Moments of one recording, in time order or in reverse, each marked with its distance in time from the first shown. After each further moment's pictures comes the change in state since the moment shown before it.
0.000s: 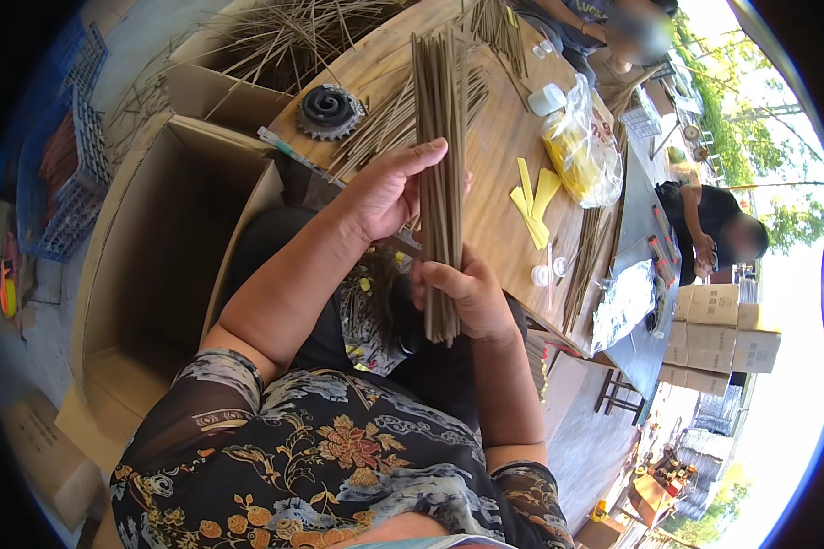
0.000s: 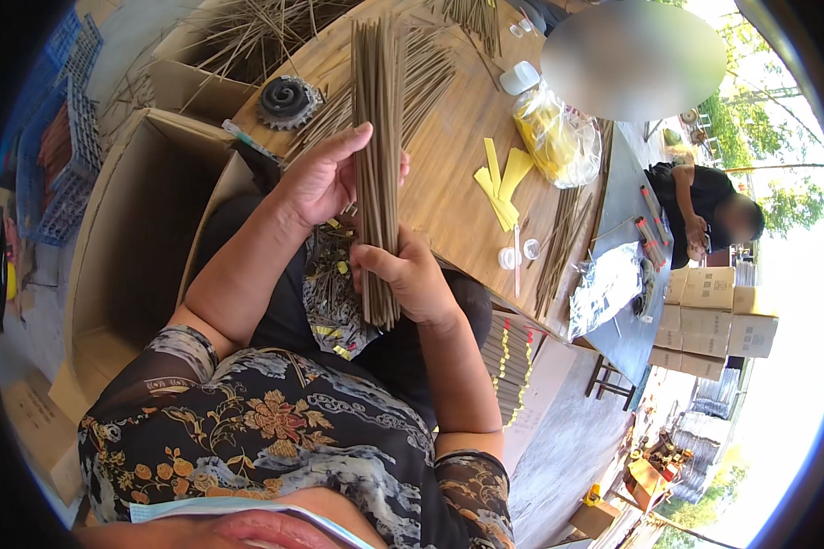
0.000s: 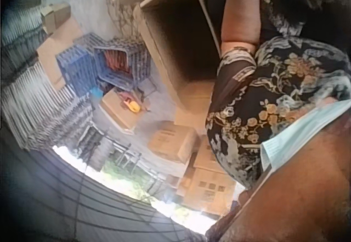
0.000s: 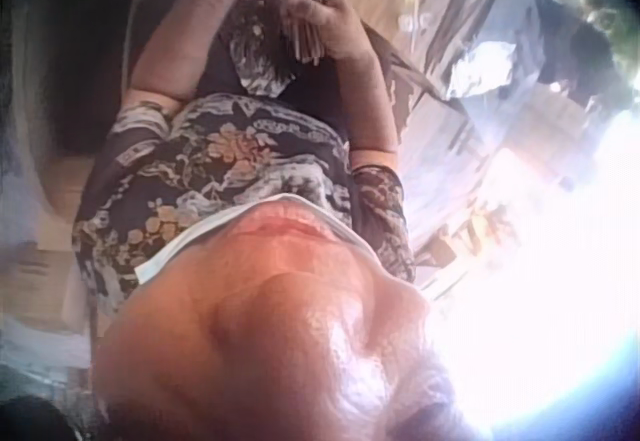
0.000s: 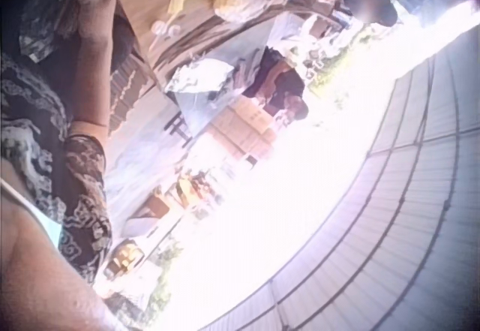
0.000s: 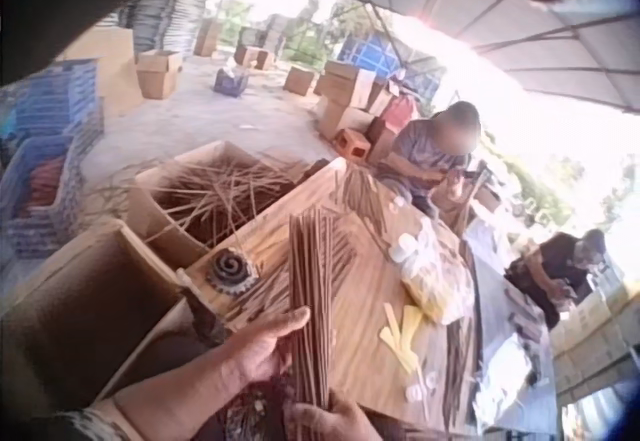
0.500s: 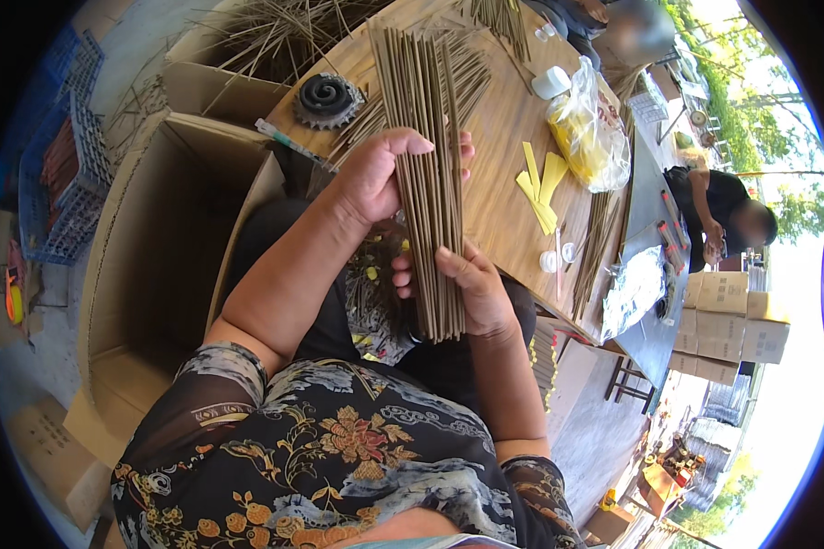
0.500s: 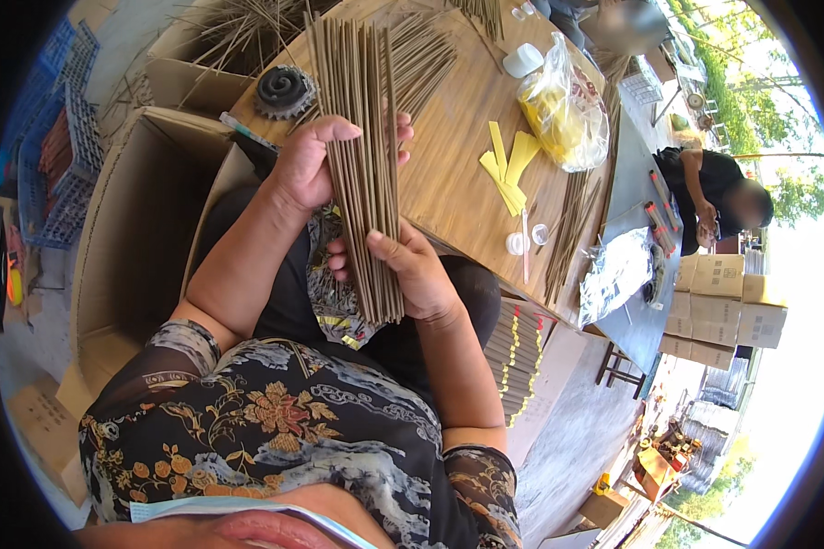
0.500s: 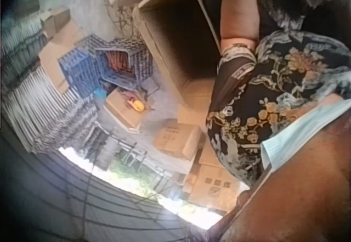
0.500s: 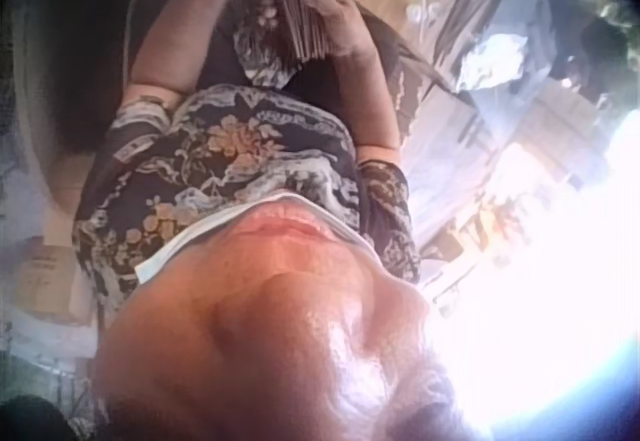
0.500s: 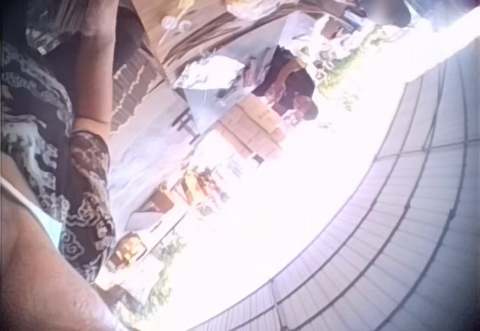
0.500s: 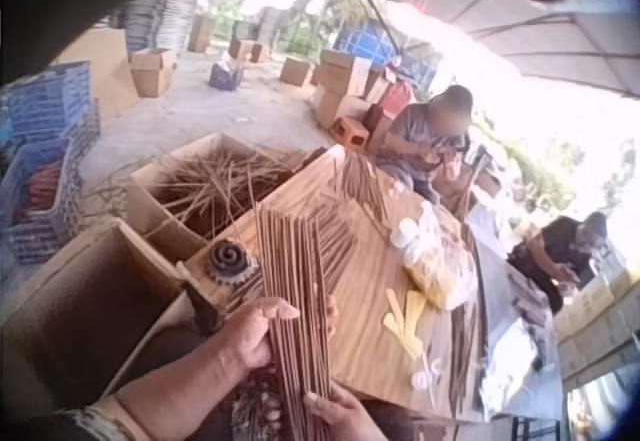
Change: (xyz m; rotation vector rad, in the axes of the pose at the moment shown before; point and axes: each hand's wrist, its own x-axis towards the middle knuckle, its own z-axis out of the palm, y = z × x) left_hand 0.006 0.002 -0.008 -0.146 -0.112 -0.032; right_hand -0.007 0.012 0.000 0.374 -0.106 0.022
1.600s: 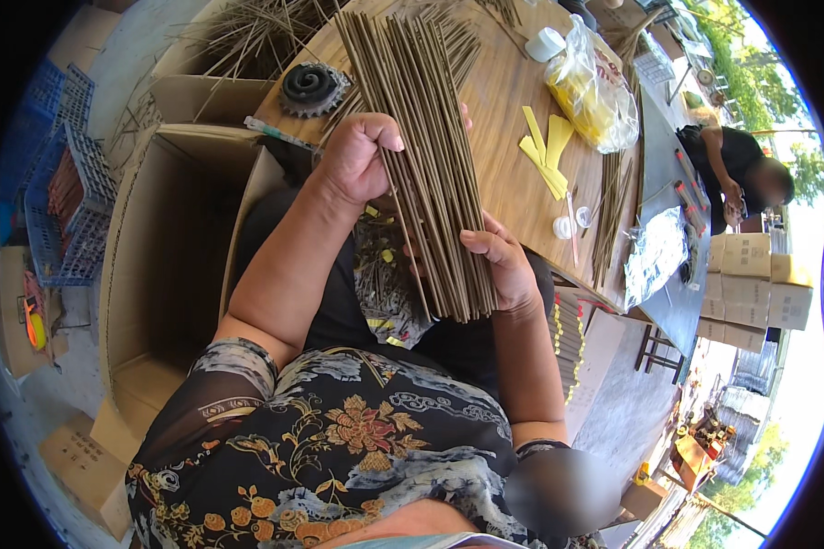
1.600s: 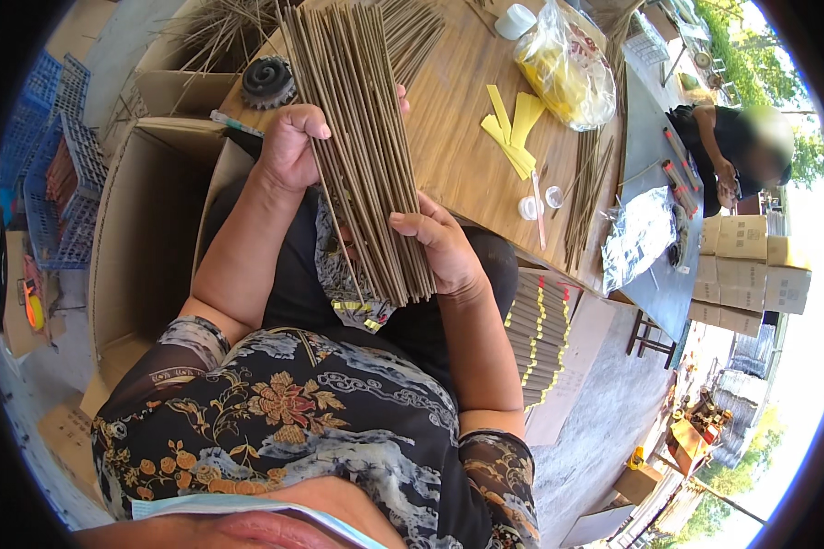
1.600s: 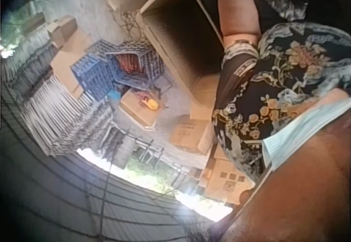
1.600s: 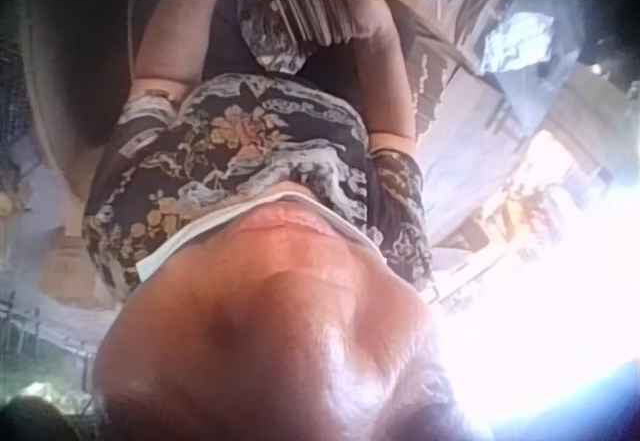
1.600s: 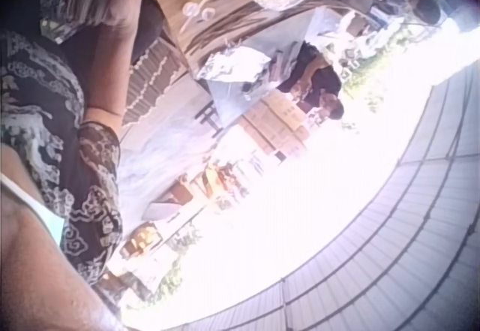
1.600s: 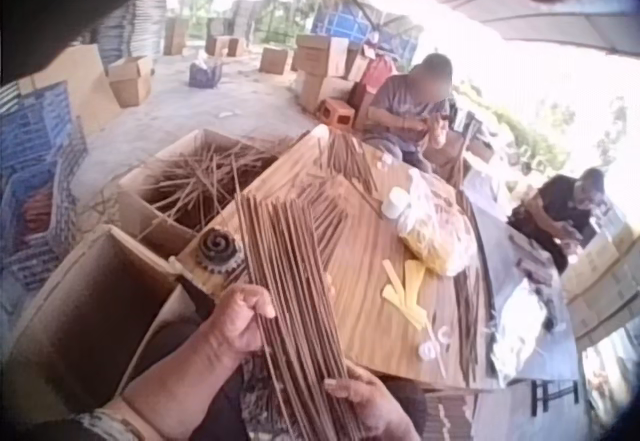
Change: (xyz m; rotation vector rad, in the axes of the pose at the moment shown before) left_hand 0.001 0.001 0.002 -0.047 -0.177 -0.065; right_hand -0.012 -0.001 -0.023 0.105 0.030 -0.049
